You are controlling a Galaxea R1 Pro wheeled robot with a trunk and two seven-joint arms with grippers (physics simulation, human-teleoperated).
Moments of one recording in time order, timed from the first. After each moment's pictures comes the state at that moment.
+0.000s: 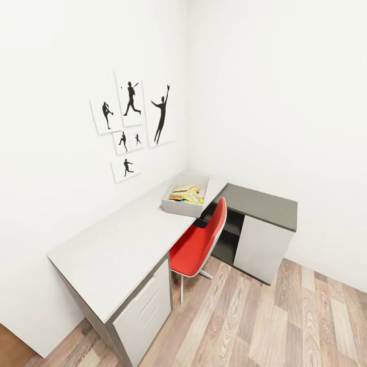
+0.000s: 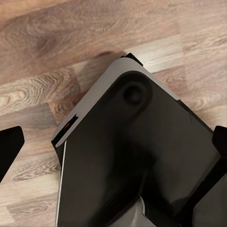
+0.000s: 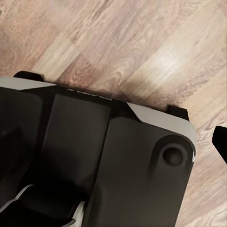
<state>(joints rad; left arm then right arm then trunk) -0.07 0.04 1.49 -0.24 -0.74 0.03 -0.28 -0.26 0.02 0.67 -0.16 -0.51 0.05 0.13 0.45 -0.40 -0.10</state>
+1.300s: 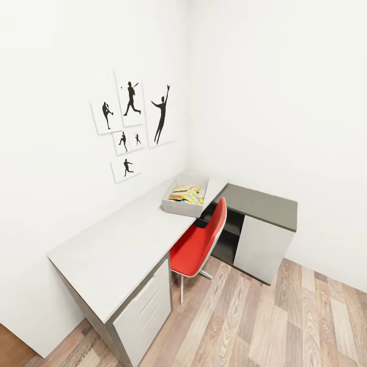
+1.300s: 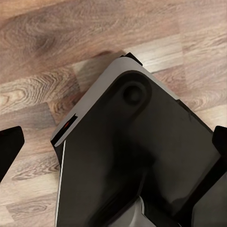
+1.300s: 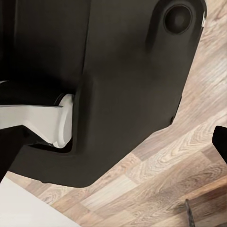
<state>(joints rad) -0.07 0.04 1.49 -0.24 -0.74 0.03 -0.28 -0.05 -0.01 0.67 -0.09 -0.51 0.05 0.12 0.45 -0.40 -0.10</state>
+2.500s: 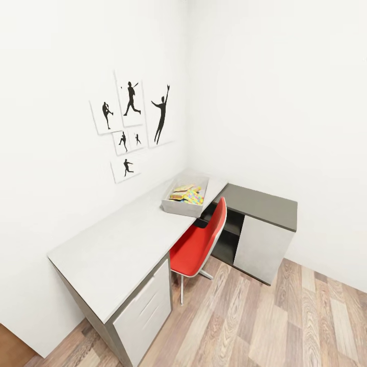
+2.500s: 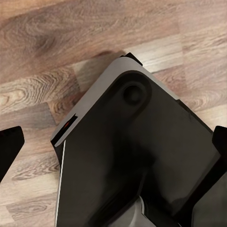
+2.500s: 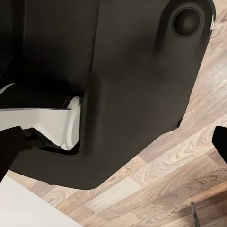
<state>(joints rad) -0.07 0.04 1.49 -0.24 -0.74 0.03 -0.28 -0.05 0.00 0.67 -0.10 -0.52 0.05 0.12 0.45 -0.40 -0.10</state>
